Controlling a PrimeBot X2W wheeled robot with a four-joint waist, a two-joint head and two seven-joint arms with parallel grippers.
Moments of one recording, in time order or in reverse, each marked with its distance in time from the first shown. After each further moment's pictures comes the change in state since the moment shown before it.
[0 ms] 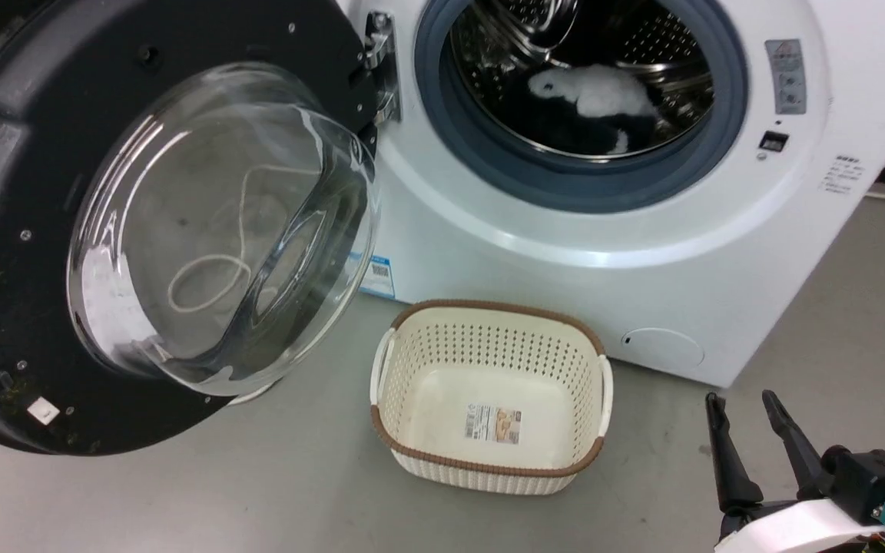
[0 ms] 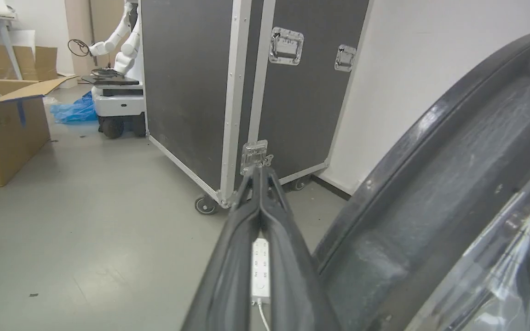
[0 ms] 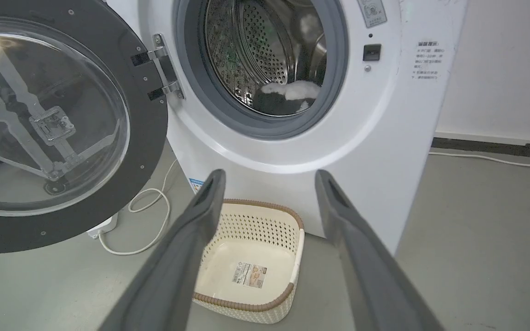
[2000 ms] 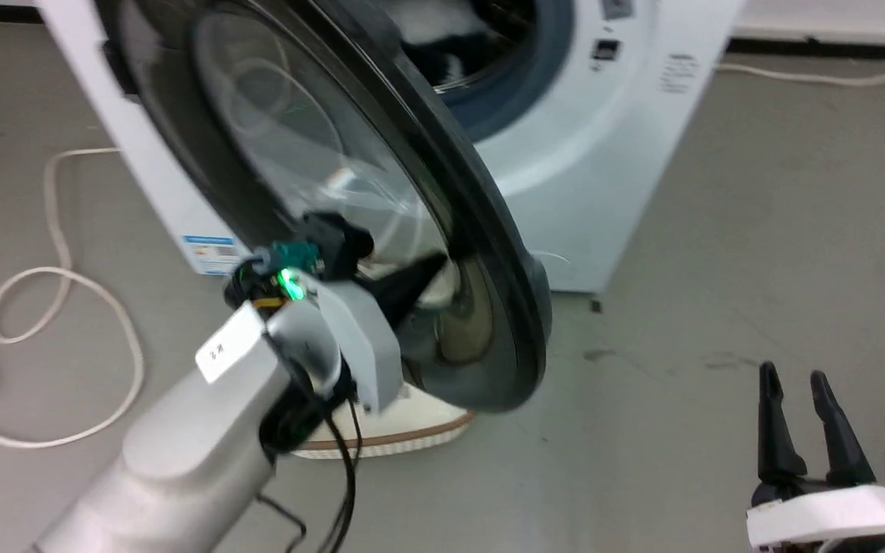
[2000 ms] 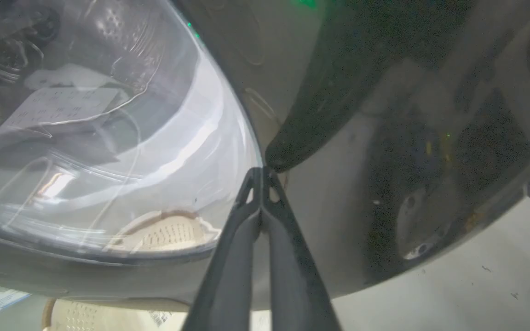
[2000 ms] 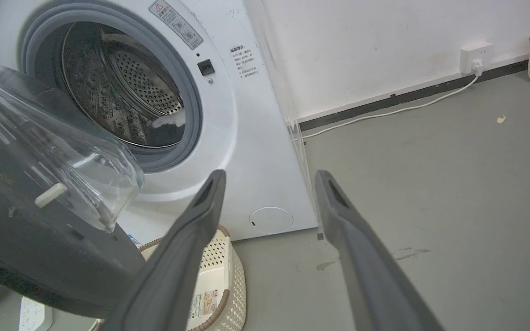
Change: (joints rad) left arm -0.604 0.130 -1.364 0.252 -0.469 -0.151 0.156; right arm -0.054 0.000 -0.073 0.082 0.193 0.000 -0.119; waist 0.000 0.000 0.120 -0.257
